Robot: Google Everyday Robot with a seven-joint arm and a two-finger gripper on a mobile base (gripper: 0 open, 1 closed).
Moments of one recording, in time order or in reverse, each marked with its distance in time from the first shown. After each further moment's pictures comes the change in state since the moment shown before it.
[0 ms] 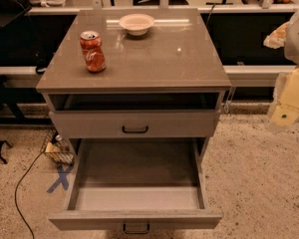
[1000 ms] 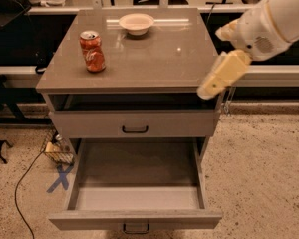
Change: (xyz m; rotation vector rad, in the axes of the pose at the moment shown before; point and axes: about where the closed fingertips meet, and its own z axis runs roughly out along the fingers) arm -0.093 -0.060 0.055 -0.018 -0.452 0.111
